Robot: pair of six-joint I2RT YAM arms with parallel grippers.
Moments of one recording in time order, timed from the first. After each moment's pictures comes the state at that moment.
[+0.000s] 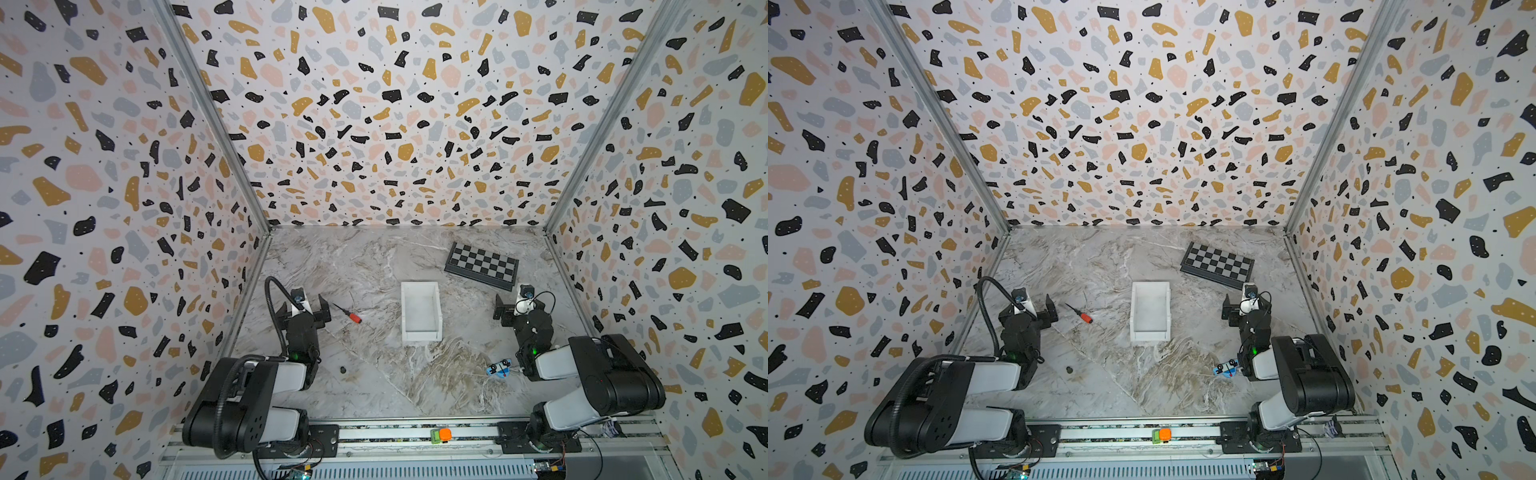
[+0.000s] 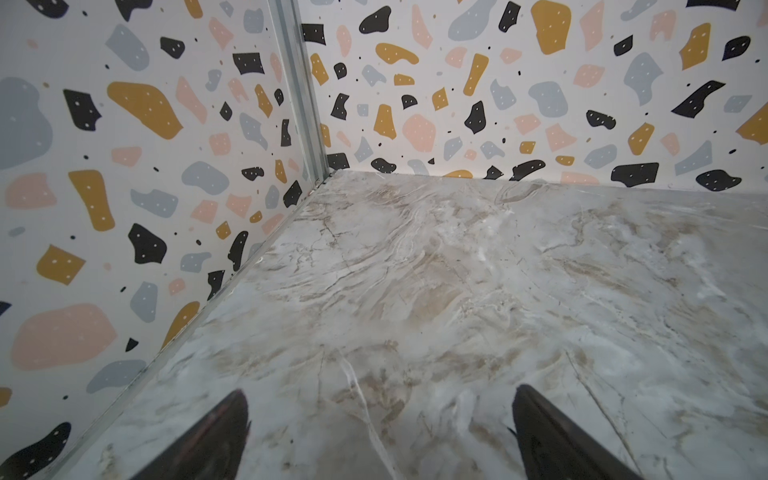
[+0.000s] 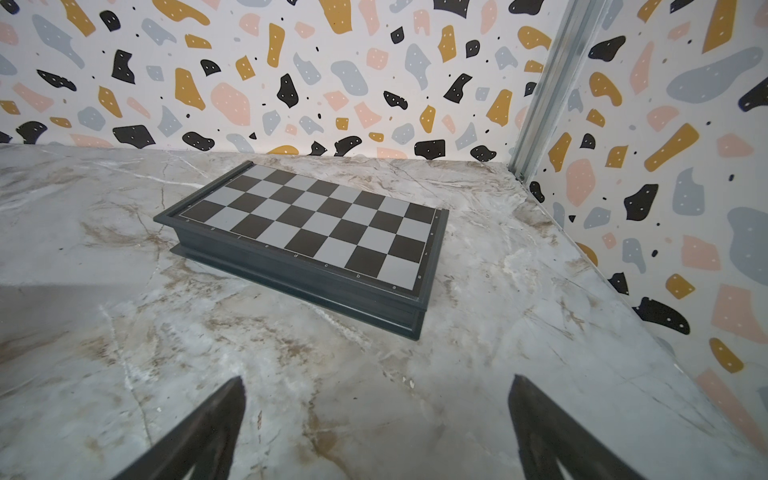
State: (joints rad) left arm -0.12 1.40 0.14 1.03 -0.41 -0.01; right arm 0.09 1.51 0.19 1.12 0.12 -0.05
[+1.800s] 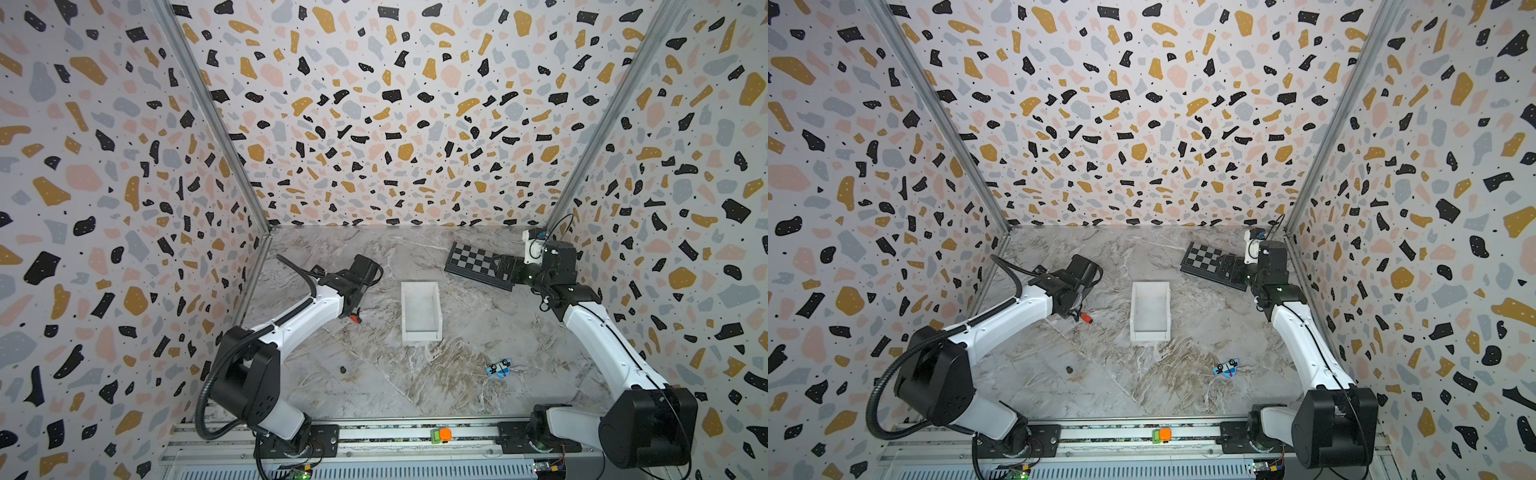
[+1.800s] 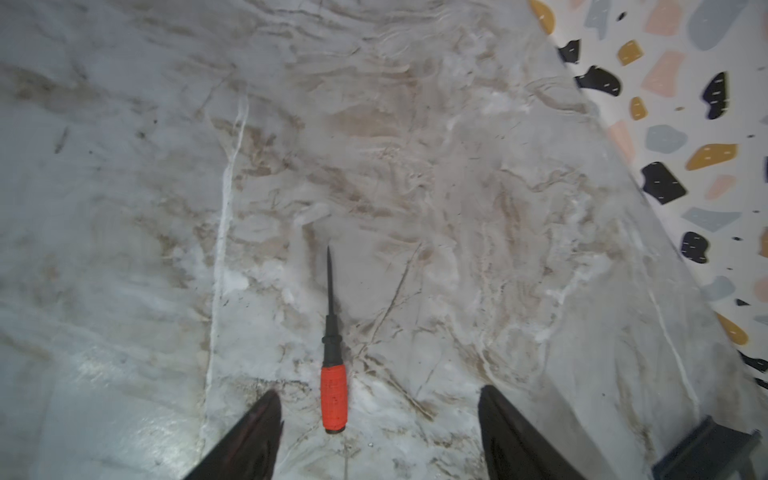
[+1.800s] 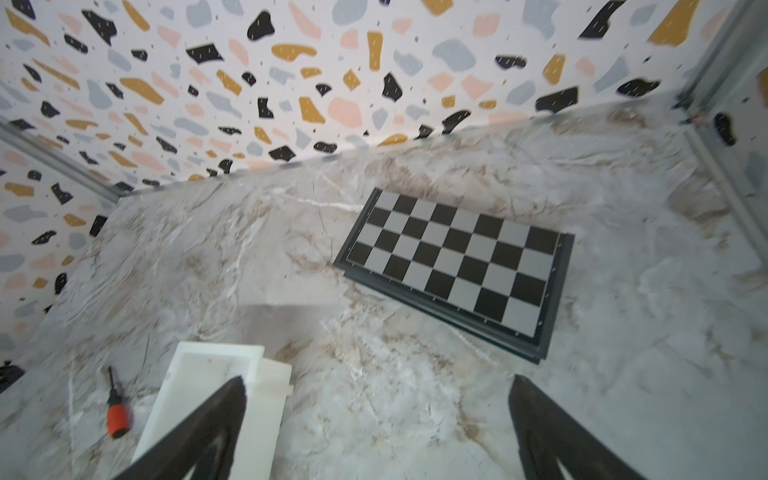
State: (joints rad) left arm -0.50 1.57 1.13 -0.73 -0.51 -1.40; right arm 0.07 1.25 1.00 -0.32 -0.28 0.21
